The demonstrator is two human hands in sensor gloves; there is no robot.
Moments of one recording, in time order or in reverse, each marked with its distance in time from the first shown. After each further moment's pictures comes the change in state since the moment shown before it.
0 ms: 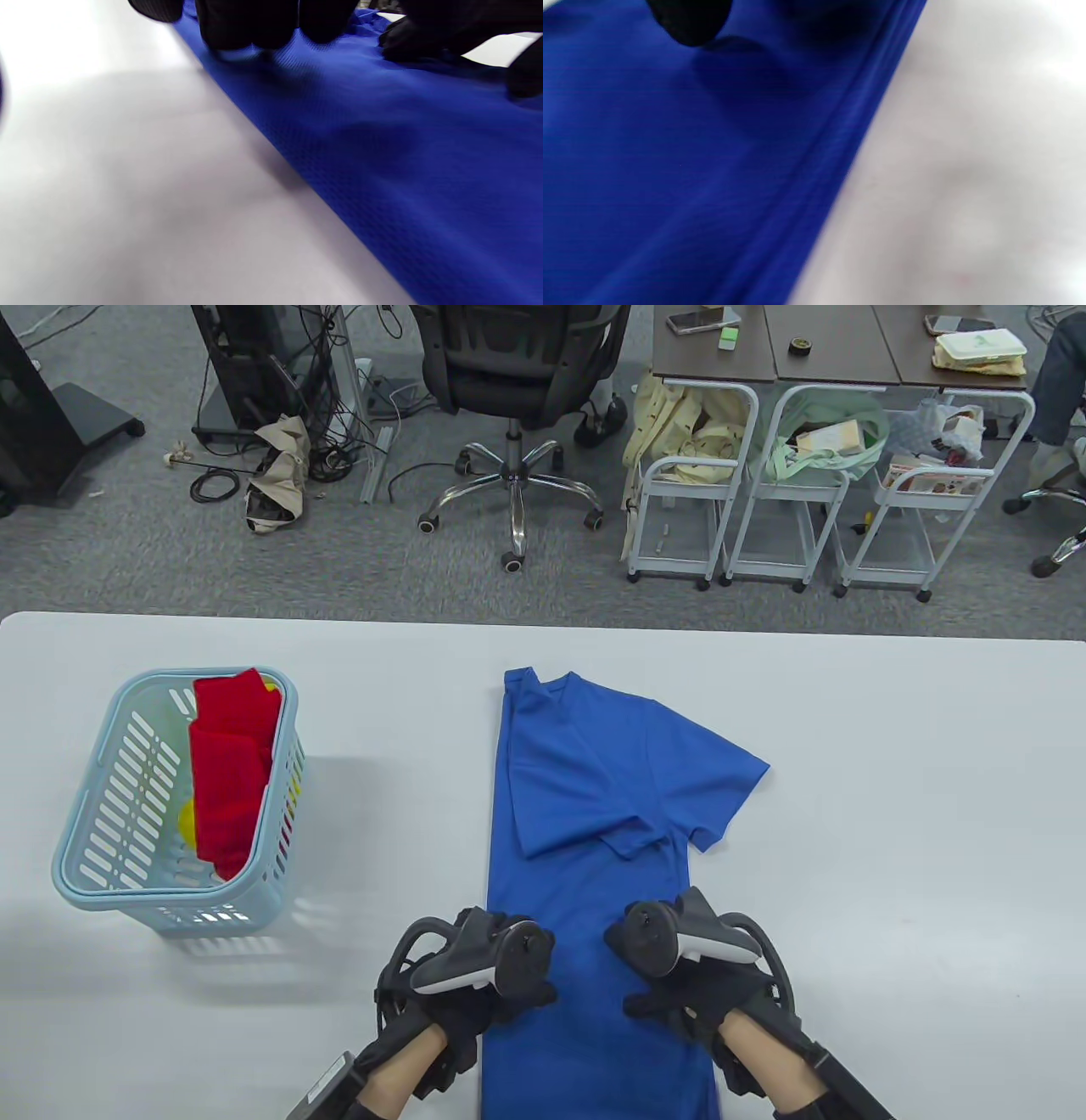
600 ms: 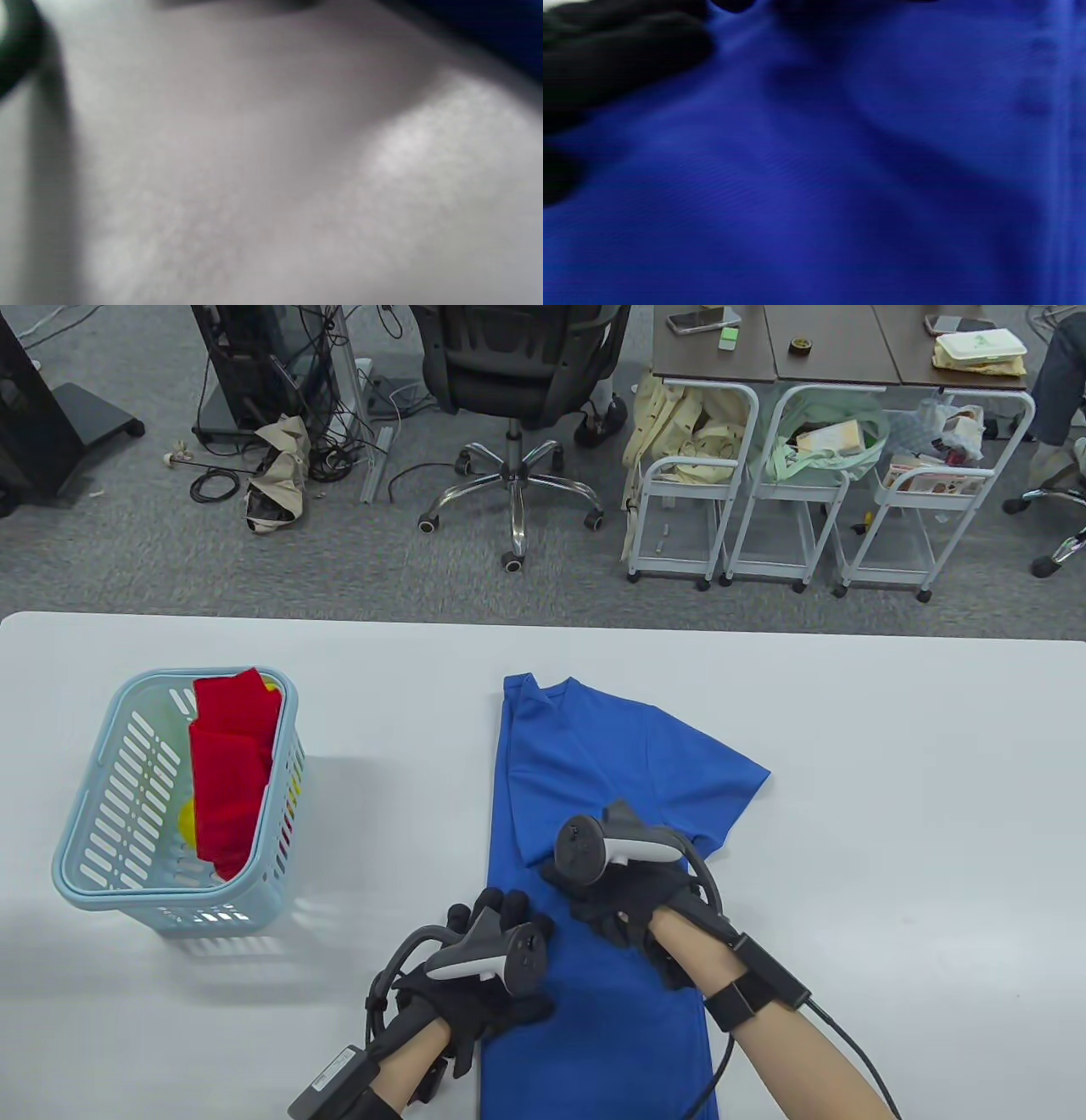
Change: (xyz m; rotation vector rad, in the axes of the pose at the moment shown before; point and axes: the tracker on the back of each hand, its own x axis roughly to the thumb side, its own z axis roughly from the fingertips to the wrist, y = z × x) left_hand -0.012 -0.038 -0.019 -0.325 0.047 -0.078; right_hand 0.011 -0.080 -0.093 0.079 0.007 0.001
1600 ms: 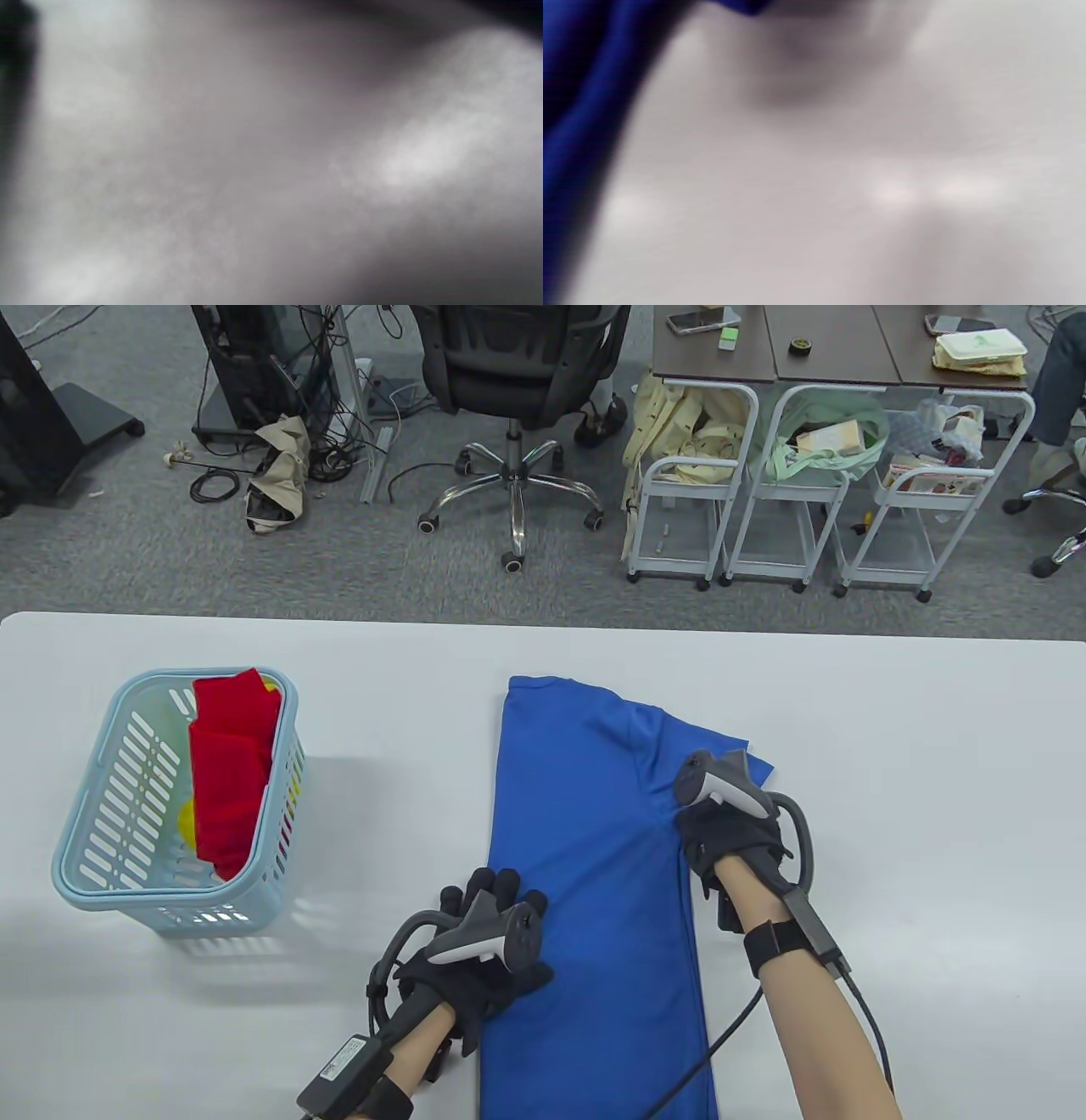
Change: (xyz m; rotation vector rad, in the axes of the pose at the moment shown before) left_hand -0.013 0.010 -0.013 0.049 0.081 0.025; right_hand -0.153 0.005 0.010 -0.009 0.614 -0.268
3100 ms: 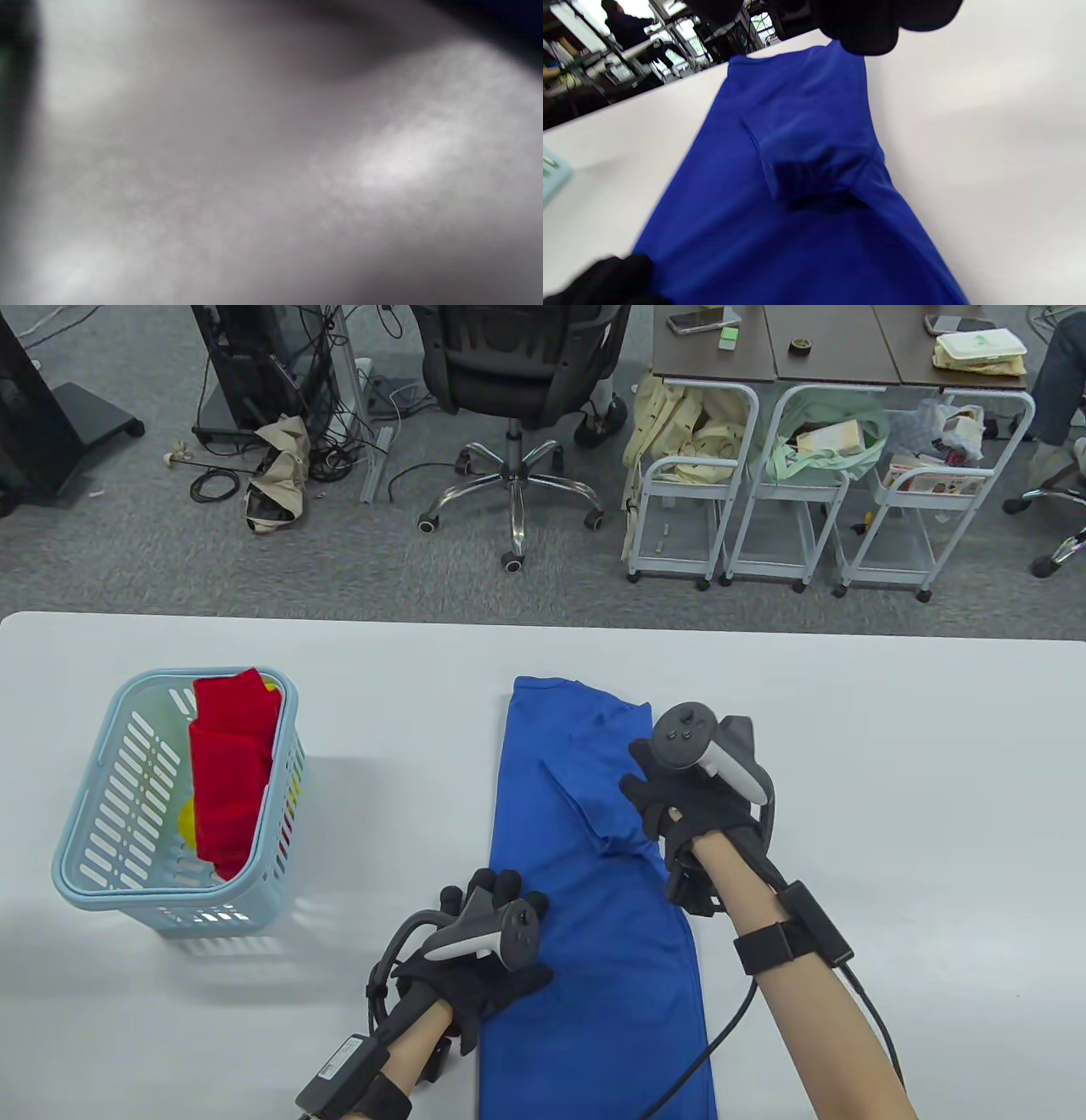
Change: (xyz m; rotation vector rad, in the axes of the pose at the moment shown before) left_hand -0.002 -0.001 -0.002 -0.013 -0.023 0.032; right_hand 0.058 -0.050 0.096 -0.252 -0.407 -0.243
